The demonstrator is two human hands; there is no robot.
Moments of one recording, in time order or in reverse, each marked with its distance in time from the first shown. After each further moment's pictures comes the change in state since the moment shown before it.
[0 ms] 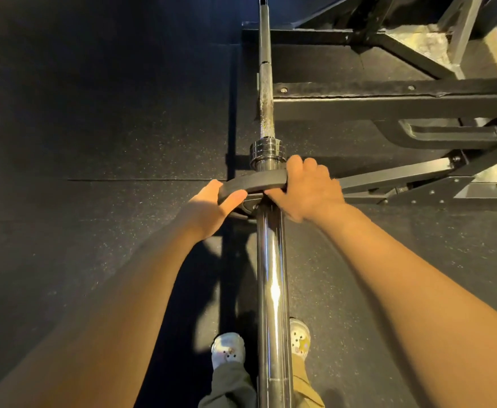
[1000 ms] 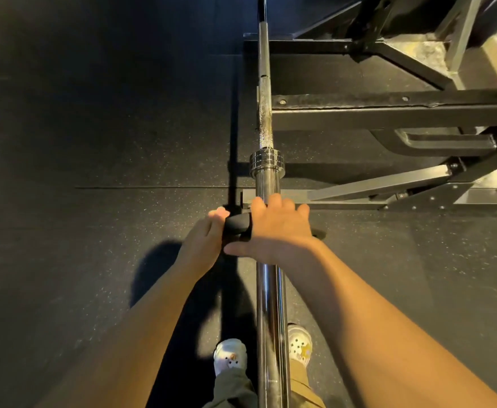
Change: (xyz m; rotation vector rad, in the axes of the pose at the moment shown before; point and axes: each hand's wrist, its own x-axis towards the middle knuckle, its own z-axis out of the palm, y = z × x) left_hand -0.038 -0.010 0.018 -0.301 0.116 0.000; right_hand -0.048 -0.051 -0.002 -0.124 -0.185 -0.055
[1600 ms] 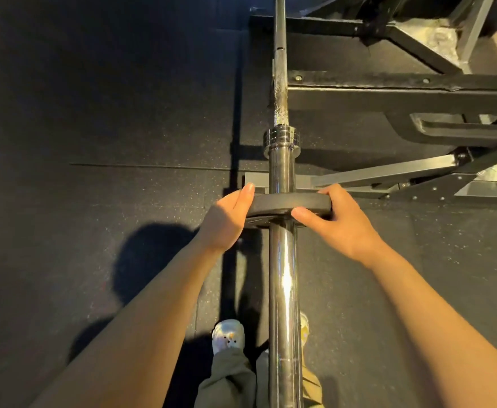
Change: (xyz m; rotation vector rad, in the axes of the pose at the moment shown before) left_hand 0.012 -0.013 0.008 -0.241 -0.134 0.184; right_hand -0.005 0.078 0.046 0.694 0.210 0.014
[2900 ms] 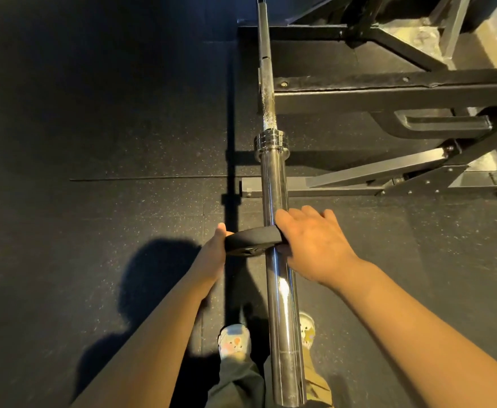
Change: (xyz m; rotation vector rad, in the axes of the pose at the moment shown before) left_hand -0.046 -0.024 0.002 -0.052 0.003 -0.408; right_hand -0.037 -0.033 0.018 -0.710 -0.111 -0.342
